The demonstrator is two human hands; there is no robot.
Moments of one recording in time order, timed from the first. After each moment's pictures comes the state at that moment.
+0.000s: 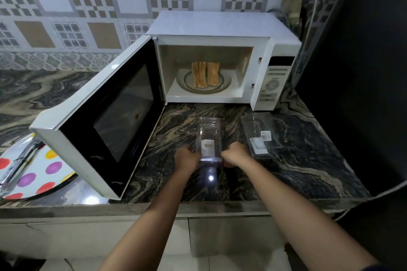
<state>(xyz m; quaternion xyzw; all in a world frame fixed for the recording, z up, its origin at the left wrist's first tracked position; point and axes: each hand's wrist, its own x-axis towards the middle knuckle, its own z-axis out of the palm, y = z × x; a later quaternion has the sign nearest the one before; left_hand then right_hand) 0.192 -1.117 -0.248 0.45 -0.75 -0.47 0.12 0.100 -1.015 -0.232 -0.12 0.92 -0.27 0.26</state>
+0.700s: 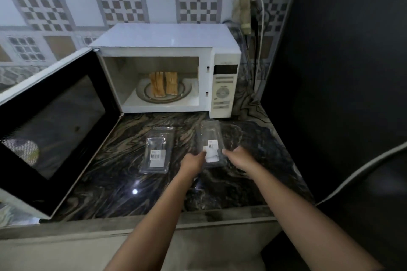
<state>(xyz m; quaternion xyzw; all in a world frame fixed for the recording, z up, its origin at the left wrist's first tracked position) 0.085 -0.999 -0.251 0.42 -0.65 -0.63 0.02 -0.007 -0.884 -0.244 -0.08 0.89 -0.36 0.26</state>
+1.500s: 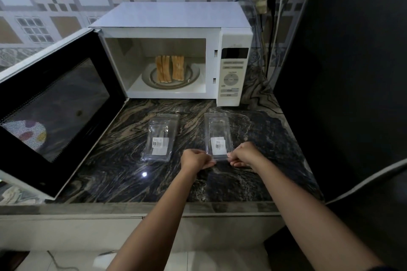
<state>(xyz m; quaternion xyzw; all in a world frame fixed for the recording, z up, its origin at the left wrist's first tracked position) 0.084 -0.990 -0.269 0.46 -0.53 -0.71 0.08 -0.017 -0.882 -0.253 -0.04 0.83 -0.41 0.38</state>
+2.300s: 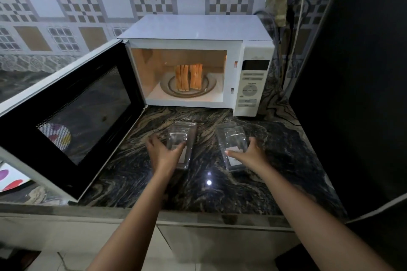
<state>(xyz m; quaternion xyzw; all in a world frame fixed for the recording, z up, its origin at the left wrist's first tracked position) 0.151 -1.077 -0.241 0.49 -0.72 -0.42 0.26 -0.006 -0.910 -0.245 -0.15 0.88 -0.38 0.25</state>
